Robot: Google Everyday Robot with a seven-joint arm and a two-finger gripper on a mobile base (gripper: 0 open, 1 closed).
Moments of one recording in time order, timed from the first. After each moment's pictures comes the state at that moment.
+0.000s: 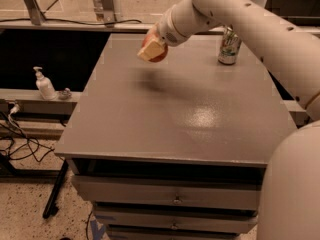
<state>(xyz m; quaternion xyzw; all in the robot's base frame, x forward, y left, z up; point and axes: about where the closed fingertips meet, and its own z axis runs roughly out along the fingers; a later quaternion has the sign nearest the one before) 0.741 0.023 0.921 -0.57 0.70 0.10 0.43</state>
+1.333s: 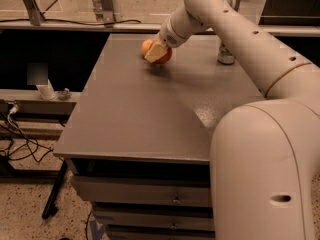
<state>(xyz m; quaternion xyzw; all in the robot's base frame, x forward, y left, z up) 0.810 0.004 0.872 -0.55 0.73 0.08 0.38</state>
